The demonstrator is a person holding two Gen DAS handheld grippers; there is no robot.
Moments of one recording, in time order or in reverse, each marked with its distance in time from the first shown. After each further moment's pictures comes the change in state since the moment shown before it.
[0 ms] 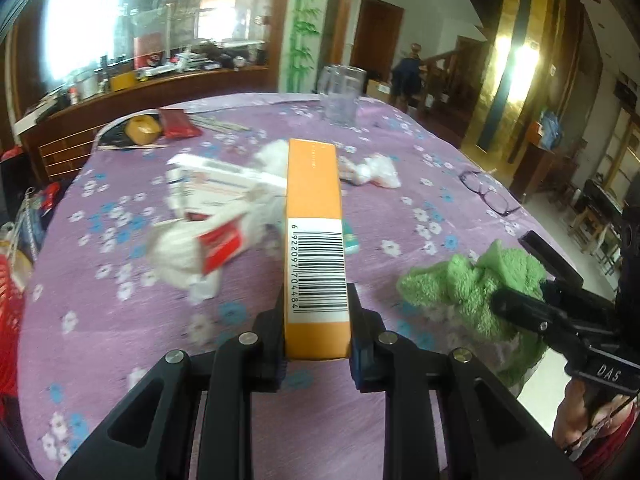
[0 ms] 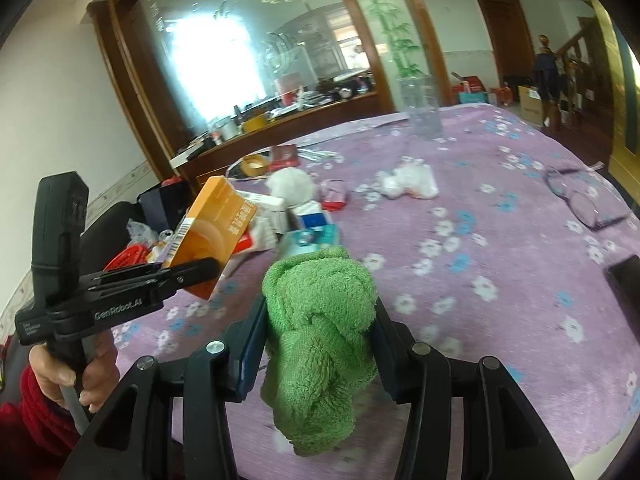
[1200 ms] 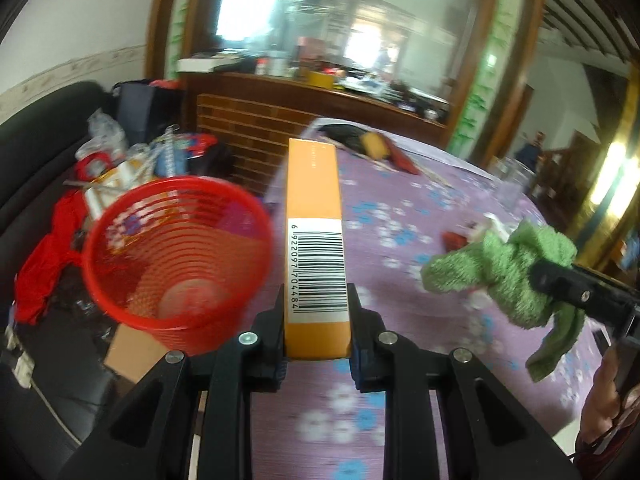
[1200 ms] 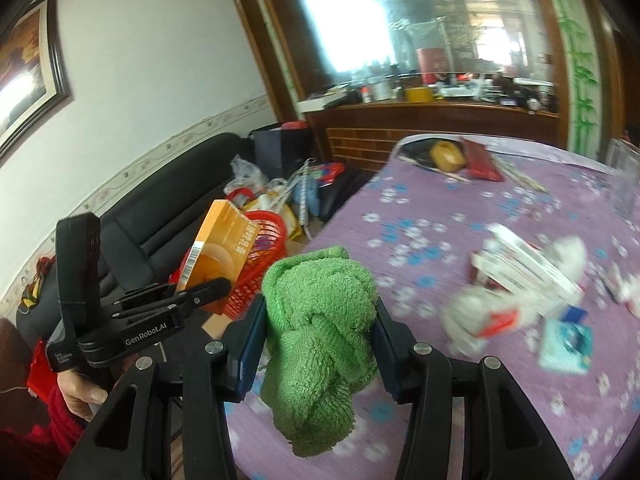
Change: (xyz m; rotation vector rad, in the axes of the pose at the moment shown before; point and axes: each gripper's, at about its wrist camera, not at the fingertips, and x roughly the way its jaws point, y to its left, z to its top) left arm -0.132 0.244 -0.066 -0.396 -0.129 0.305; right arm 0.133 0.250 0.060 -0.306 0.163 0.332
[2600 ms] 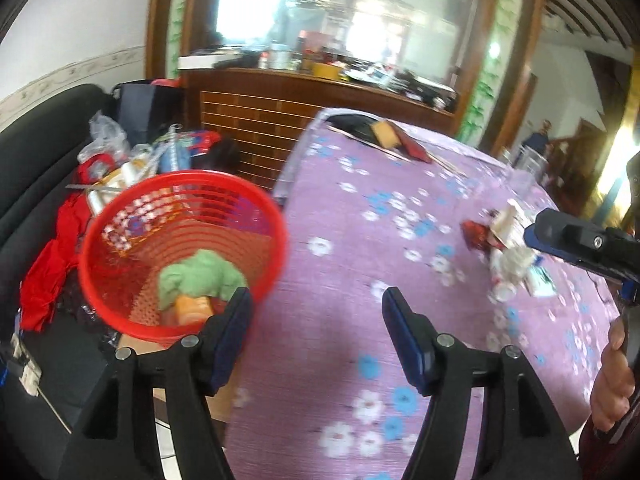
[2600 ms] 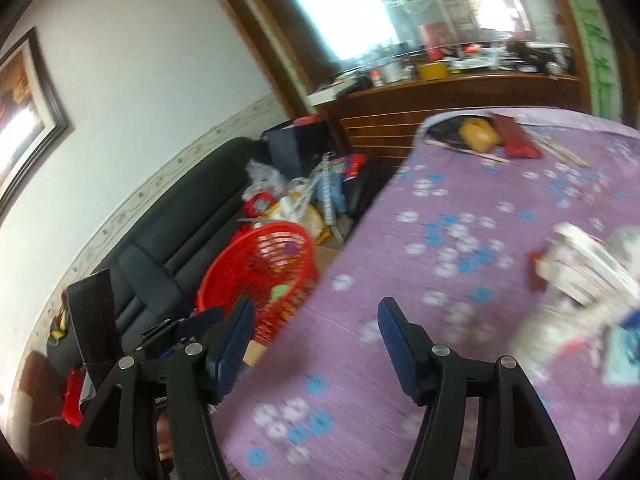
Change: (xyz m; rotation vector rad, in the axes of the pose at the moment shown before) left arm 0.023 -0.010 -0.007 0.061 0.024 0.014; right arm 0.039 -0.016 0.013 0.137 0.006 0.090
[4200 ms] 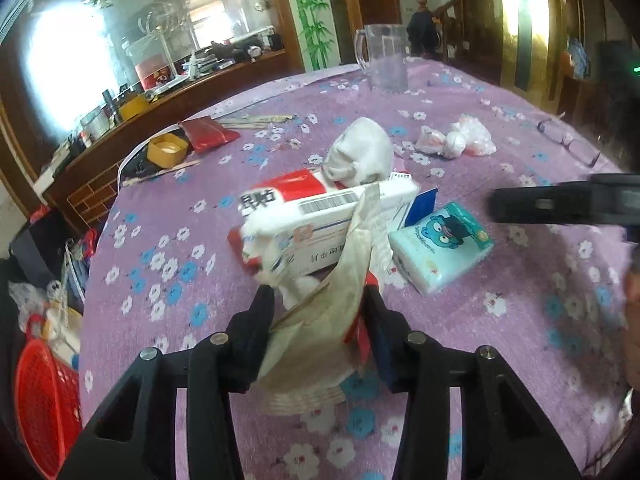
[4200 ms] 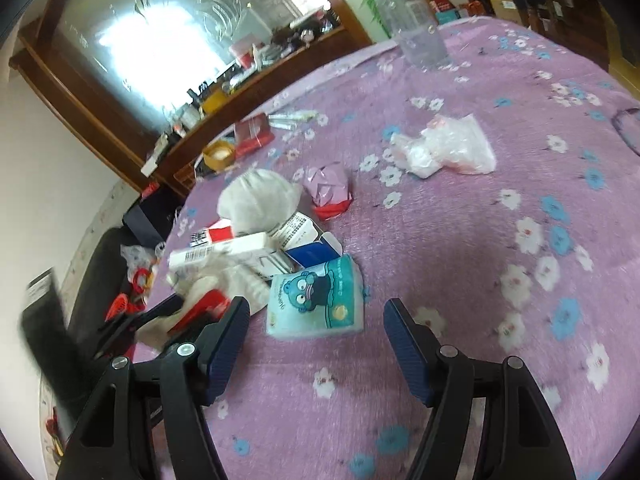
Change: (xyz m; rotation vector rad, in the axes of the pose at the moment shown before) left arm 0.111 -0.261 0.004 0.559 0.104 -0.115; right arm -0.129 -0.243 -0.055 0.466 -0.048 -0.325
